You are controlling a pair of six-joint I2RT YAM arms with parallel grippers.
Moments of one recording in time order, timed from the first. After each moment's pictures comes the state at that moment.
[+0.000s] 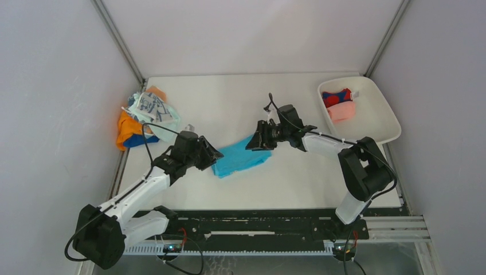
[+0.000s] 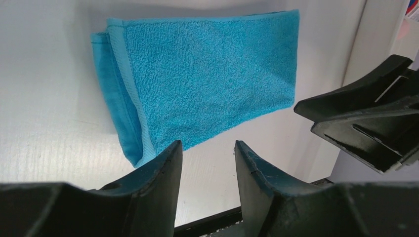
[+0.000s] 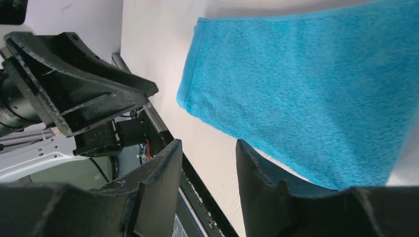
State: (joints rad) left arm -0.47 1.03 0.61 -0.33 0.06 -1.01; right arm 0.53 1.67 0.99 -0.02 -0.67 0.67
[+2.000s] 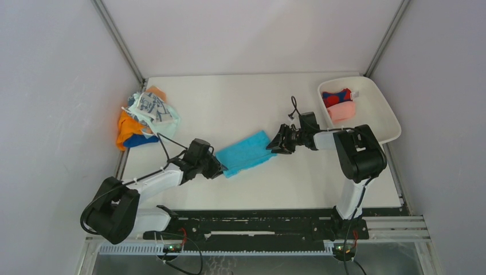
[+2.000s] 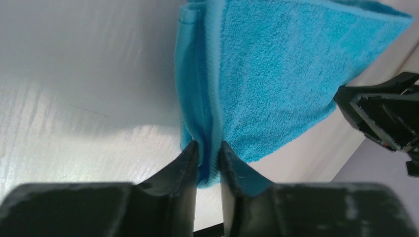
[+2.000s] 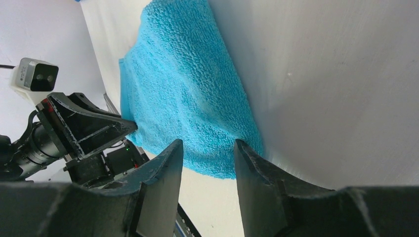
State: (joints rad) left arm -0.53 1.26 0.51 -0.18 0.06 -1.23; right arm 0.26 1.86 0.86 0.12 -0.75 0.70
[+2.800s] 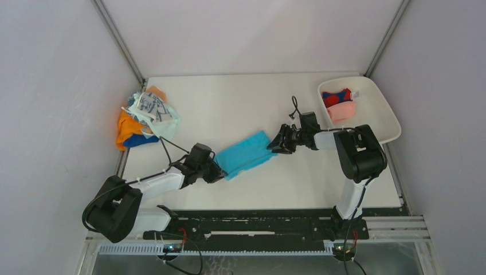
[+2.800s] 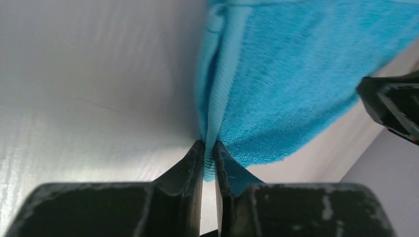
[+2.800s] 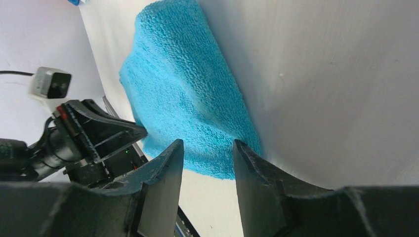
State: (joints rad) left arm -0.56 1.26 0.46 -0.13 0.06 -1.23; right arm 0.25 1.86 0.86 0.12 -0.74 0.69
